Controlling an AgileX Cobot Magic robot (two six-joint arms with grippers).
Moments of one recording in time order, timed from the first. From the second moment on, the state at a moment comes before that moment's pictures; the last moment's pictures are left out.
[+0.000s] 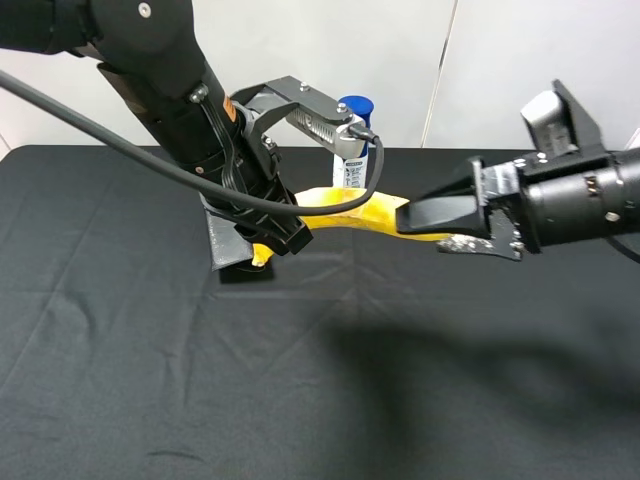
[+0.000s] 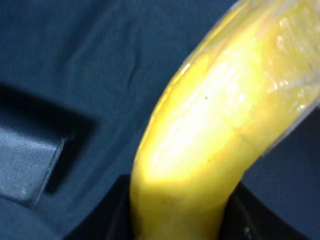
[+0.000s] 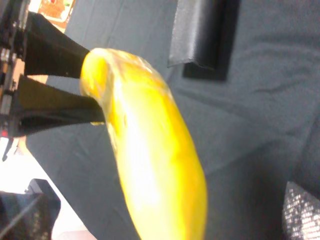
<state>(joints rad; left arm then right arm) -0.77 1.67 -1.16 -0.10 0.68 0.19 0.12 1.33 -0.60 1.36 0.89 -1.11</state>
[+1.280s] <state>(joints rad) -0.77 1.67 -1.16 -0.12 0.65 0.19 0.17 1.44 -0.61 1.59 0.93 -1.32</state>
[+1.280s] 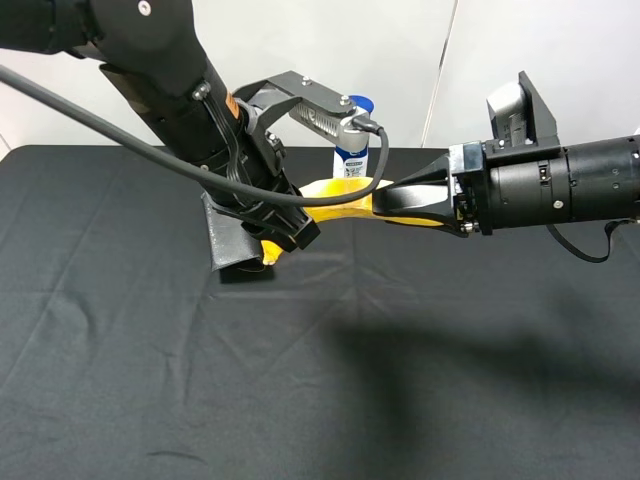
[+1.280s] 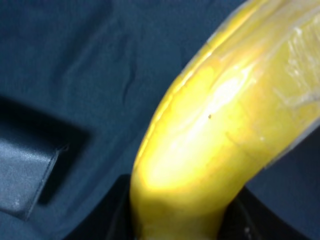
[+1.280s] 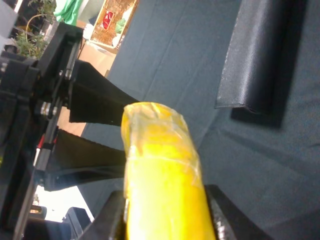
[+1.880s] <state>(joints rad) -0.77 1.67 -1.16 -0.12 0.65 0.19 0.17 1.44 -0.61 1.59 0.93 -1.32</state>
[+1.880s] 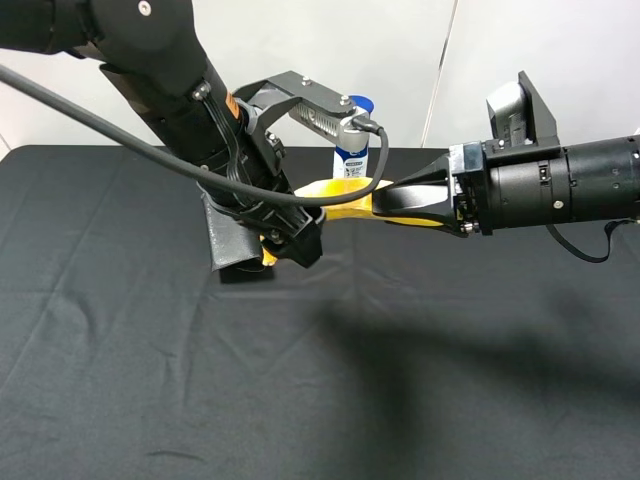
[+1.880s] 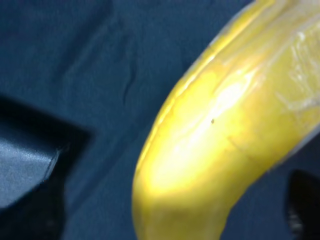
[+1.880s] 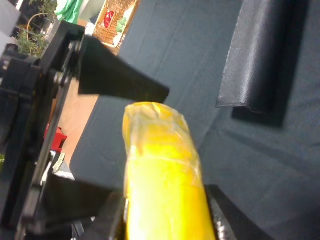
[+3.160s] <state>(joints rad) -0.77 1.17 -1.17 0.12 1.15 -0.10 0.17 1.44 -0.61 1.59 0.94 -1.31</state>
